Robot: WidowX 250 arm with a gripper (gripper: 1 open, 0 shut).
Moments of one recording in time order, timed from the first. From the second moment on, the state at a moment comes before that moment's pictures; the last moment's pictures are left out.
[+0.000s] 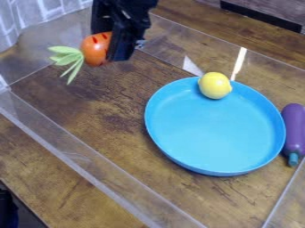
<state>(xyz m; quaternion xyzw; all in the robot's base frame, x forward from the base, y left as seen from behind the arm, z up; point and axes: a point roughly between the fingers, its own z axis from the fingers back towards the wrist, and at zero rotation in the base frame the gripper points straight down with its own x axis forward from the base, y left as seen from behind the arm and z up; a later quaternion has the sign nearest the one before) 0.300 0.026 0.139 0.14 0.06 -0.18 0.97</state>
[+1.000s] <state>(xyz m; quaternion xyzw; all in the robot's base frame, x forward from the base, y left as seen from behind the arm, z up) 0.290 0.000 0.132 0.19 0.07 -0.16 0.97</state>
